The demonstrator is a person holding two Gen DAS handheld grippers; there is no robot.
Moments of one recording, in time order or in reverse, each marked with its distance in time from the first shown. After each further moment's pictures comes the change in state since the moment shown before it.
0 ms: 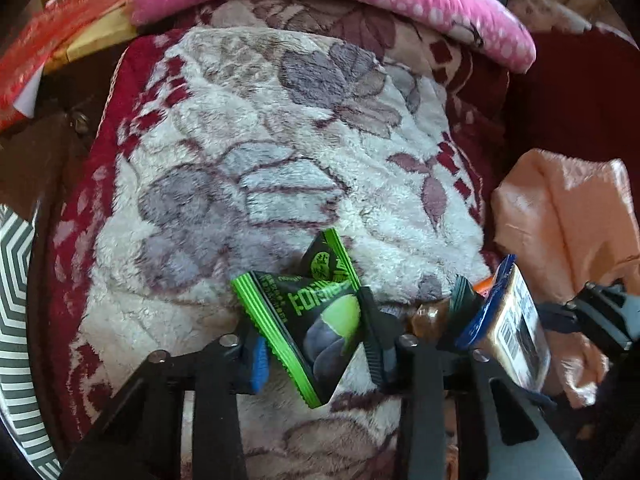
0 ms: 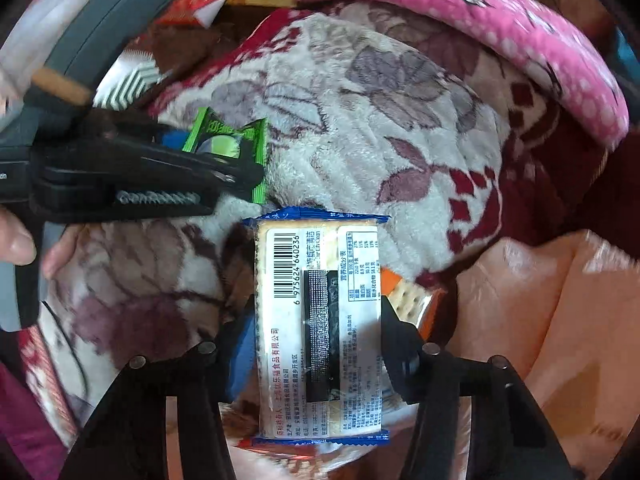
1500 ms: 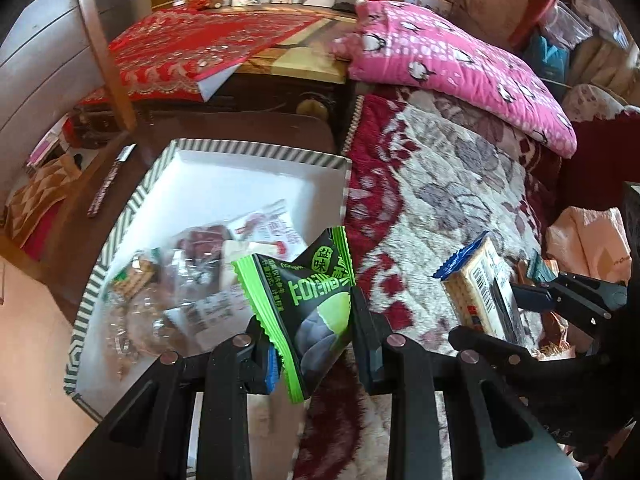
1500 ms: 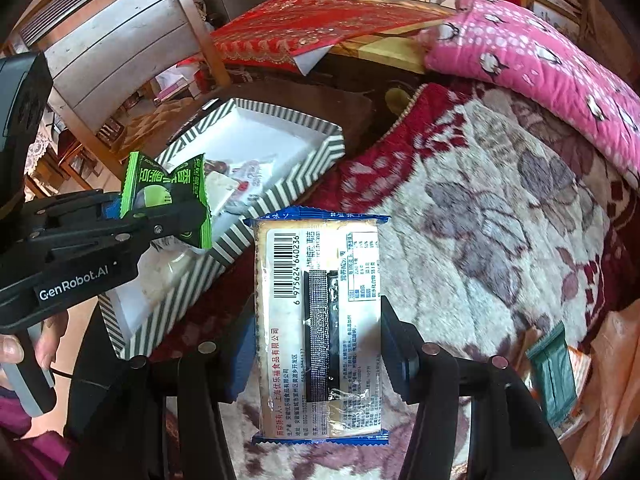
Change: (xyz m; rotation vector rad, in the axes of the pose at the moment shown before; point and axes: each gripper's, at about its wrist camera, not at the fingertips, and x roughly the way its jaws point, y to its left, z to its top) left arm -0.185 0.148 -0.106 -0.185 -0.215 0.235; right arm -0.027 0.202 0.071 -0.046 -0.150 0.180
